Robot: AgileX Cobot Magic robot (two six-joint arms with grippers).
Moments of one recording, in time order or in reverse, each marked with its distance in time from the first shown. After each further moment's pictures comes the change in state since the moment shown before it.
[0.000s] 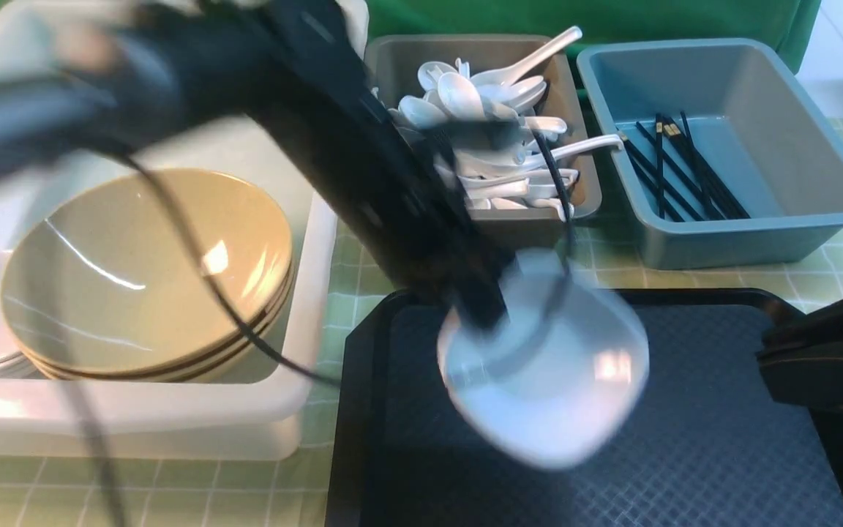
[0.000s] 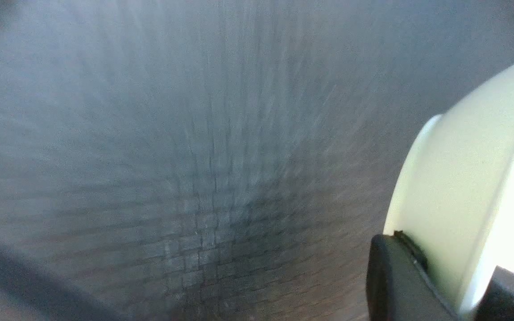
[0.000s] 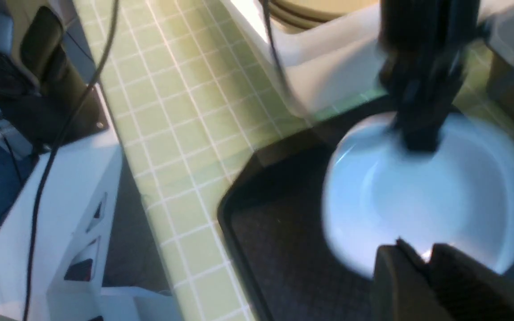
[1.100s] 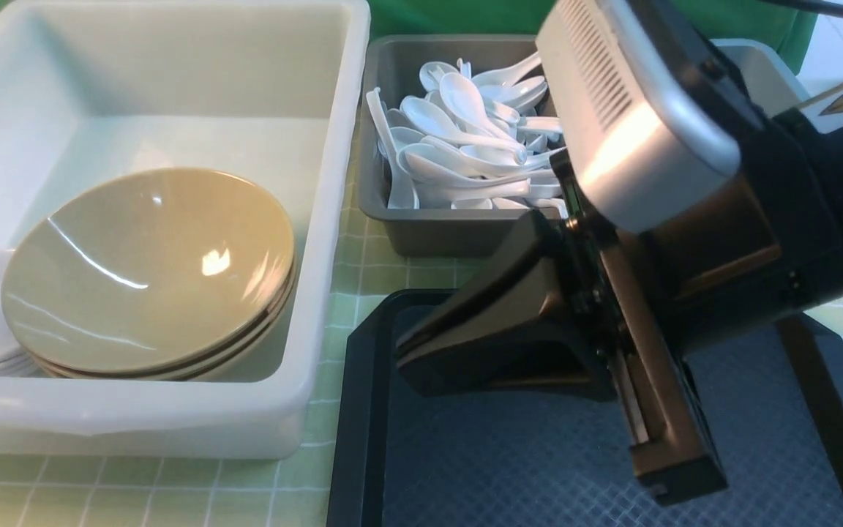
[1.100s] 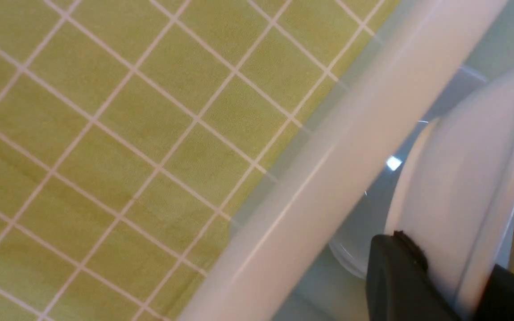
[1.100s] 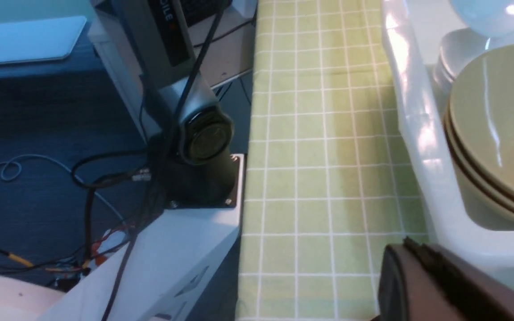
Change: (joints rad) right arm 0.410 0.418 -0.229 0.193 -0.166 -0.204; left arm 1.111 -0.102 0.083 0.414 -0.028 -0.409
